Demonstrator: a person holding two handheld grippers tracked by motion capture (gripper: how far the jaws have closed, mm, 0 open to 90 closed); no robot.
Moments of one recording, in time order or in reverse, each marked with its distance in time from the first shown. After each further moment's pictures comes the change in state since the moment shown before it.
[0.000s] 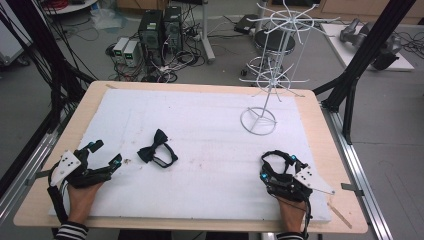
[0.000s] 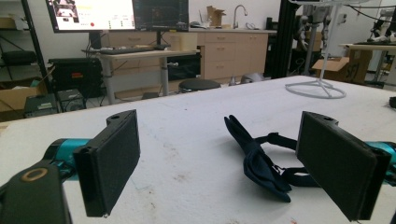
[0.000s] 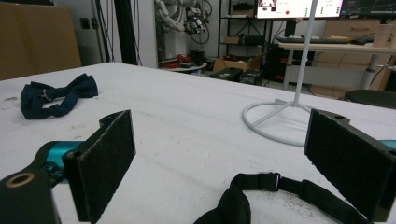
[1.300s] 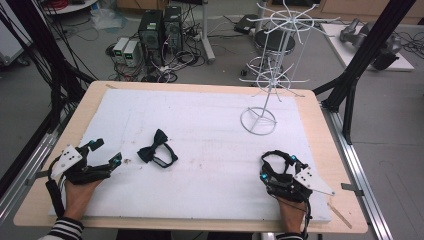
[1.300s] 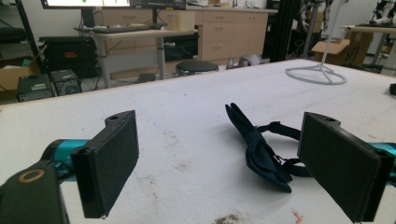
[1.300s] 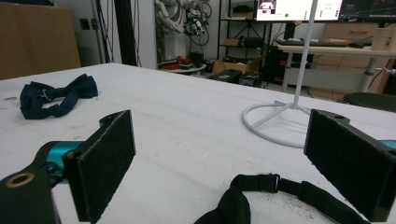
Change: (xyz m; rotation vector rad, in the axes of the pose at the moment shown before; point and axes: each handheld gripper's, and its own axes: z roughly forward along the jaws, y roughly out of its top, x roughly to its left) left arm 0.008 0.016 0.004 0.107 -0.021 -0.010; right arm 0.001 0.000 0.000 -0.007 -0.001 -0.014
